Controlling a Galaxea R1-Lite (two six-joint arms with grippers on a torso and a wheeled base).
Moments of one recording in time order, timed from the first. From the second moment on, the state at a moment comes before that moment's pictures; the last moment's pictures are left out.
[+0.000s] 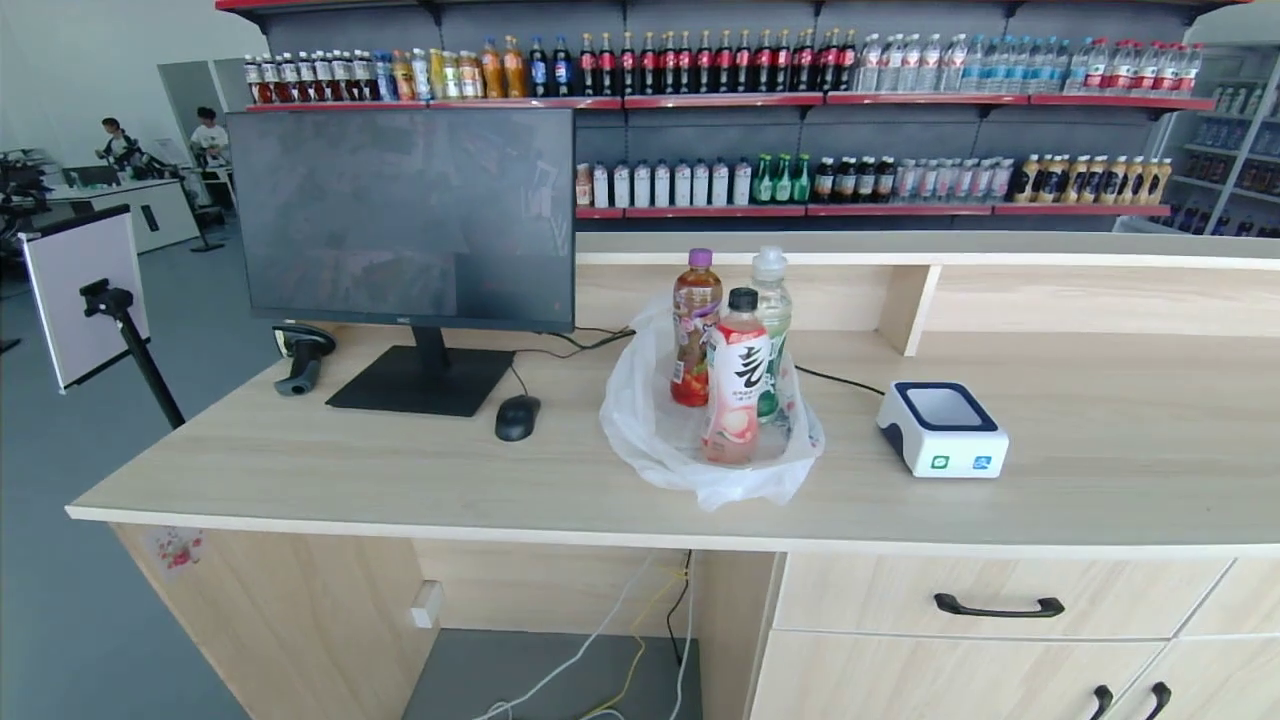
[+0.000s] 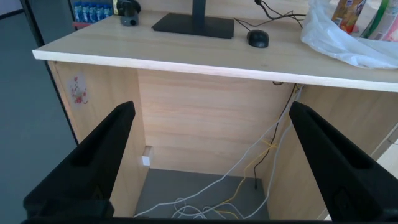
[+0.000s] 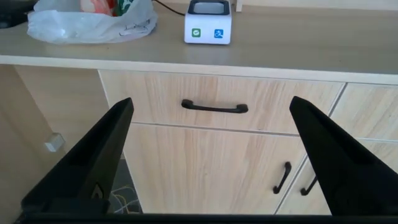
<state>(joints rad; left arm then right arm) 0.00 0.00 0.00 0.00 0.00 0.01 0.00 0.00 0.00 0.00 0.02 -0.04</state>
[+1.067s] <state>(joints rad) 0.00 0.00 0.00 0.00 0.00 0.01 0.00 0.00 0.00 0.00 0.02 -0.02</state>
